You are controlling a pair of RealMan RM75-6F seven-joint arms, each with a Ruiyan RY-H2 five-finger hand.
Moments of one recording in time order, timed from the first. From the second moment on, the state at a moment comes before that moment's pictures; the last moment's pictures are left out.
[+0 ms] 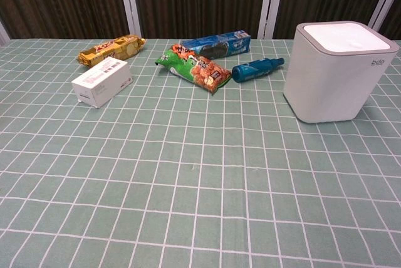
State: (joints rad) left arm -0.22 -1.30 -0.04 -1.37 1.39 1.42 0.04; right arm 0.14 -1.10 -0.09 -1.47 -1.81 1.56 0.36
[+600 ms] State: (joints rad) left arm -0.20 -1.28 -0.05 -1.38 1.45 1.47 -0.01; right arm 0.14 -1.10 -0.06 -1.51 -1.74 1.53 0.22
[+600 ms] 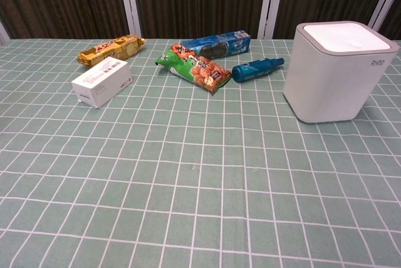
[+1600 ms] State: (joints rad) left arm -0.19 -1.26 -0.07 -1.39 1.47 1.46 -0.04; right arm 0.49 -0.90 0.15 -1.95 -1.06 0.96 -0.33
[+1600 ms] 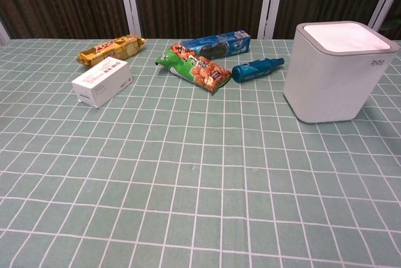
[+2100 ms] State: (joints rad) left arm -0.18 -1.27 -0.08 -1.37 1.47 1.48 -0.05; right arm 0.65 -0.94 0.16 -1.90 -0.84 0.83 -0.38
